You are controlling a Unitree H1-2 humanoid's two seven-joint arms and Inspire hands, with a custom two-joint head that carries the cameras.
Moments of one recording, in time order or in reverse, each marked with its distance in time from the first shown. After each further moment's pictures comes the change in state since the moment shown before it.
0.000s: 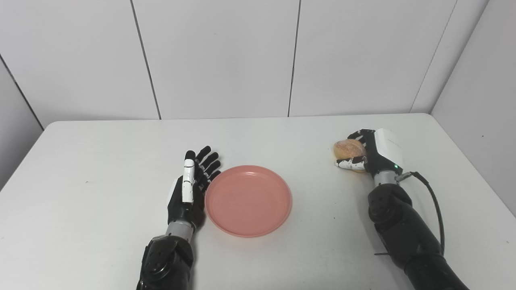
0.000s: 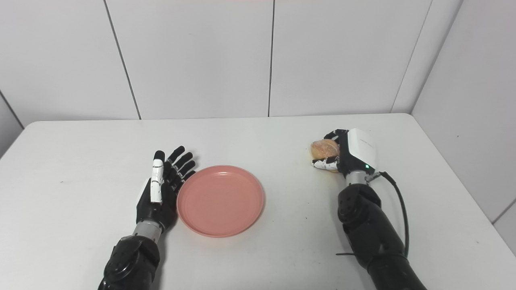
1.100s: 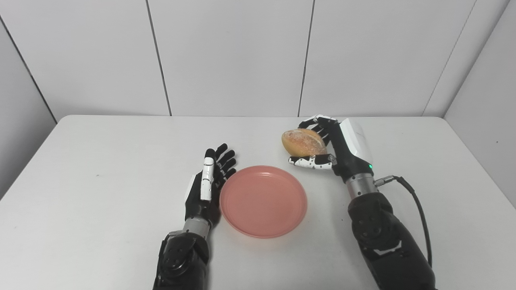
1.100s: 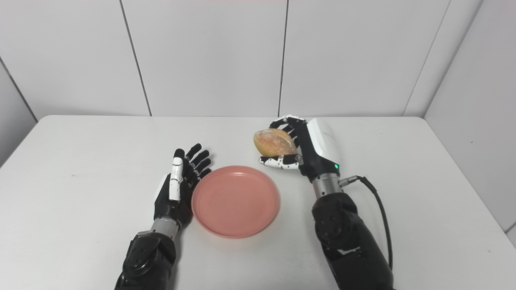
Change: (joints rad) left arm -0.004 -0.028 -0.022 0.045 0.066 -0.079 0.001; right arm 0.136 0.123 0.120 -0.572 0.052 -0.027 0.229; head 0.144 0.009
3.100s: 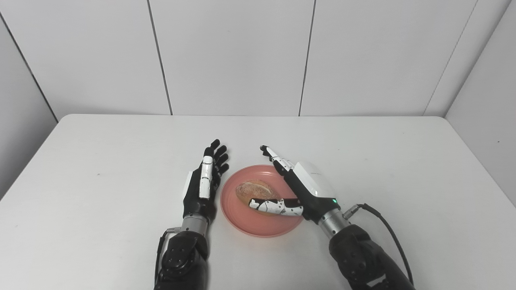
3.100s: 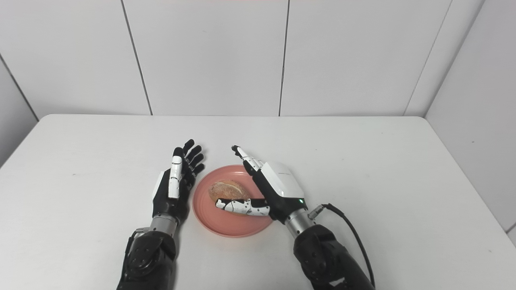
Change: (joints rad) left arm -0.023 0.016 -0.006 0.092 0.067 -0.153 0.018; right arm 0.113 -0.022 0.126 0.037 -0.050 -0.151 0.141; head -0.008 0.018
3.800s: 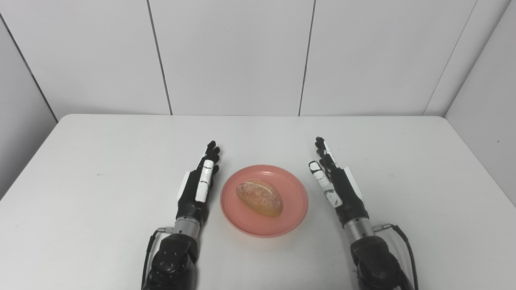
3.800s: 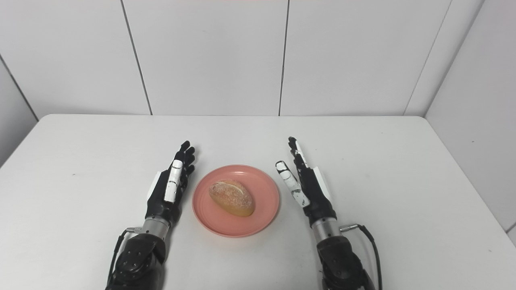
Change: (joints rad) left arm 0.019 0.075 -0.052 -0.032 0.068 -0.002 -0.021; right arm 0.074 0.131 -0.299 0.102 0.486 -0.057 -0.028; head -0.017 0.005
